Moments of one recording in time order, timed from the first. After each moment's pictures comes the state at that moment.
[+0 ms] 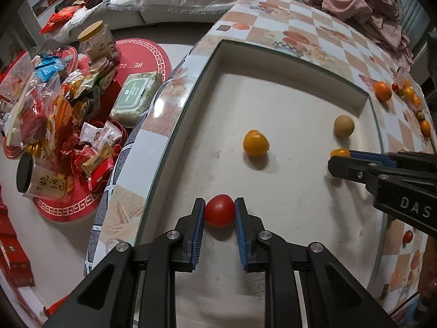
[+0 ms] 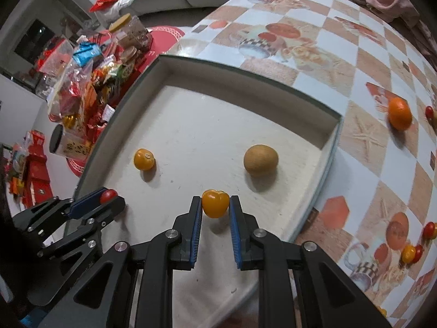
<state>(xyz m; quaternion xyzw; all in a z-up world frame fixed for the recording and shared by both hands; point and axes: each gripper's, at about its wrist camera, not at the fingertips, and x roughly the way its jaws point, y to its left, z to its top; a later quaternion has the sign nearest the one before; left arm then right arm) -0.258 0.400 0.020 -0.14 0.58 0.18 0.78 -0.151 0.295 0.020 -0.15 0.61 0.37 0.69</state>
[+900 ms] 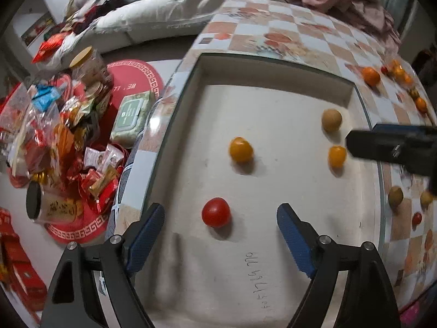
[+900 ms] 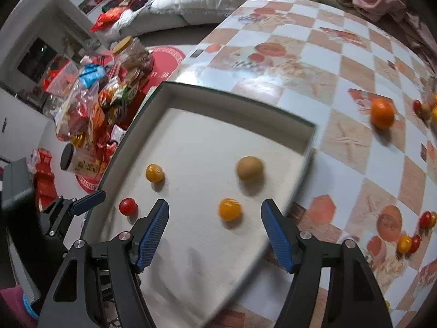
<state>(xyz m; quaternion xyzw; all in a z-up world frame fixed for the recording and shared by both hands) -0.256 0.387 0.030 -0.07 0.57 0.16 0.80 -0.146 0.264 0.056 -0.08 0.58 0.37 0.72</state>
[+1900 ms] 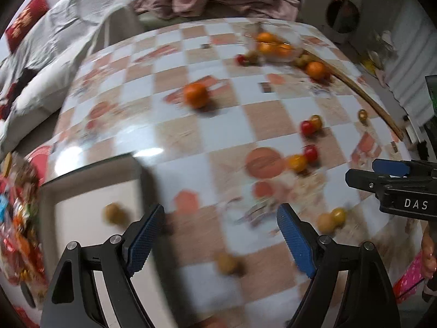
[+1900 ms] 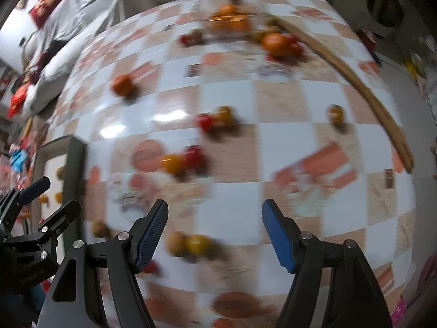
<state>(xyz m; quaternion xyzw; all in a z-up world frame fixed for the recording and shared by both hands) -0.131 0.181 0.065 0.02 0.56 -0.05 0.83 -0.098 -0.014 0.047 0.03 0.61 0.10 0.78</state>
